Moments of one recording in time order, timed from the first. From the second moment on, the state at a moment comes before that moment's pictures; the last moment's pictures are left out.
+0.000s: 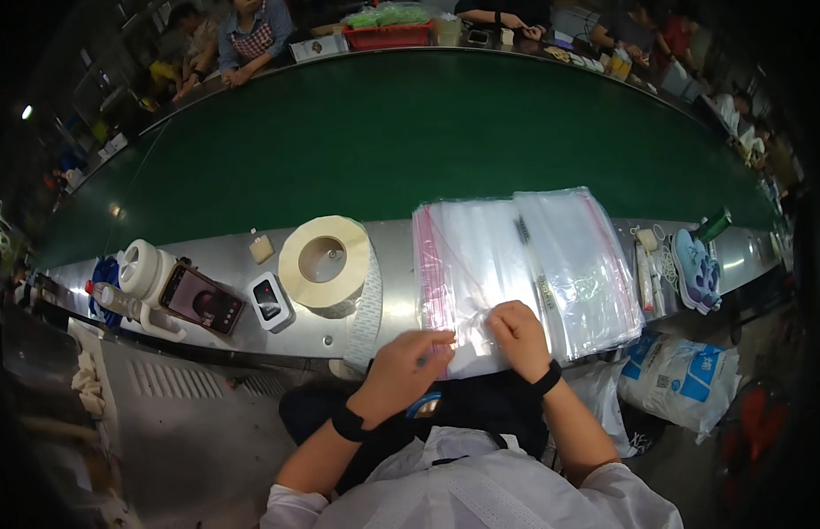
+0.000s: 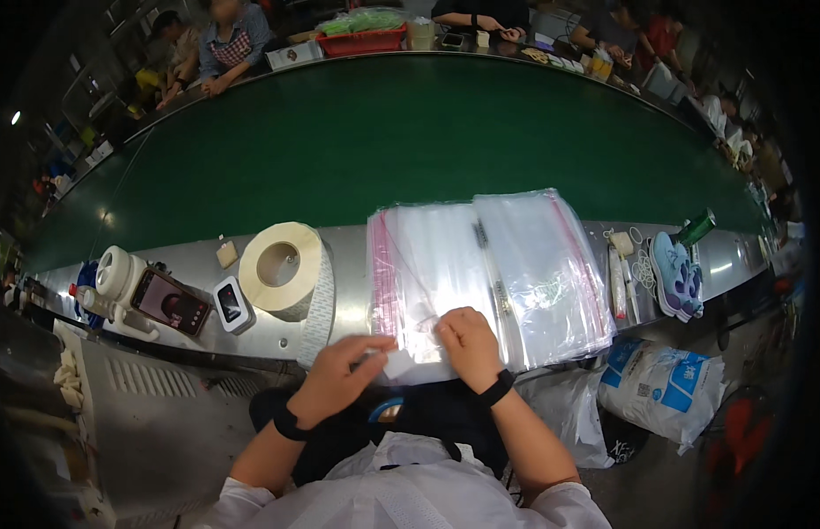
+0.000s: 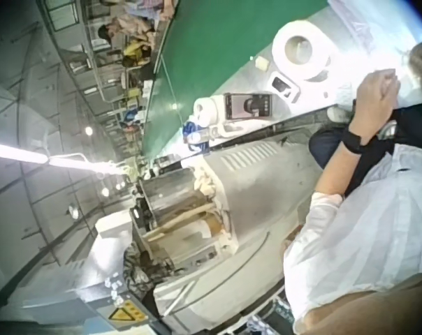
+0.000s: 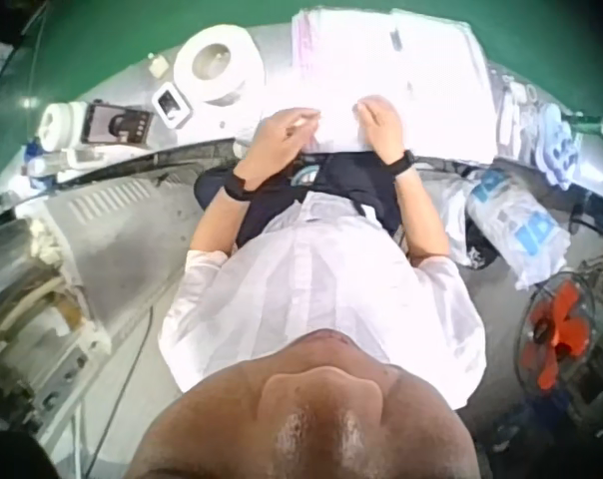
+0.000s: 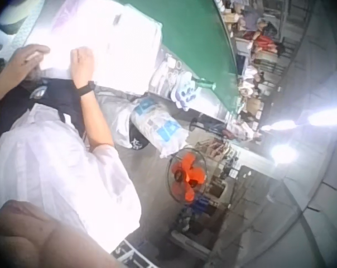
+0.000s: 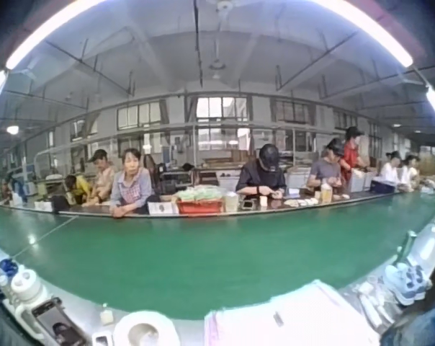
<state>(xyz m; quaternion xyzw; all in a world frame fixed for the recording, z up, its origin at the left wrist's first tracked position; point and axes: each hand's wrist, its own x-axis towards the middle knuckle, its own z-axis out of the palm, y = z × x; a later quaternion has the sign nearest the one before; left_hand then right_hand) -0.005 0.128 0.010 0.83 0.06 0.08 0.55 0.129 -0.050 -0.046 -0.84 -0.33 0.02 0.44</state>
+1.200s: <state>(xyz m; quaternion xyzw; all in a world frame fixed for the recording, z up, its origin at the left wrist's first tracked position) 0.132 0.105 -0.024 0.64 0.15 -0.20 0.73 0.156 -0.076 -0.017 -0.72 -0.28 0.12 0.62</state>
